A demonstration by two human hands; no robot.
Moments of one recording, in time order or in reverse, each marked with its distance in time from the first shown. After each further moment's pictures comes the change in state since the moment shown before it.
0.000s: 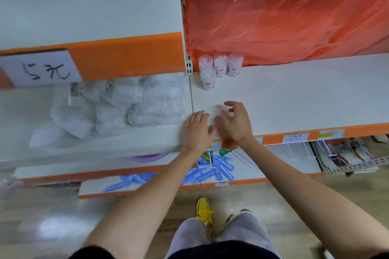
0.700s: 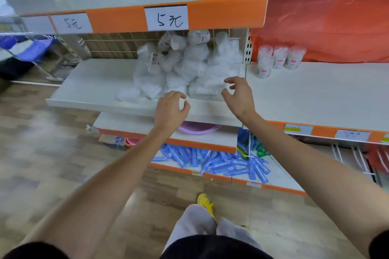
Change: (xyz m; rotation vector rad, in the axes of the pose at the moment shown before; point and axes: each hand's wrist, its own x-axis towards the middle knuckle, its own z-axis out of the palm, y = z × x) left_hand -0.120 -0.124 -0.147 0.144 0.443 -0.187; right_hand -0.054 -0.132 0.059 0.144 -0.149 -0.236
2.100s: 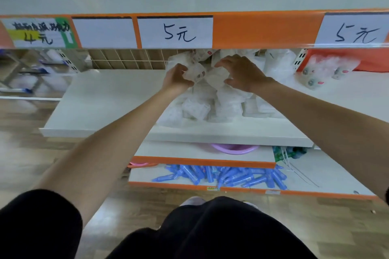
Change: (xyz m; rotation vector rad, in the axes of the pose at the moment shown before) left_hand 0.205 -0.197 -0.028 -0.339 -0.392 -0.224; right_hand 0.152 -0.116 0.161 -0.895 -0.354 -0.378
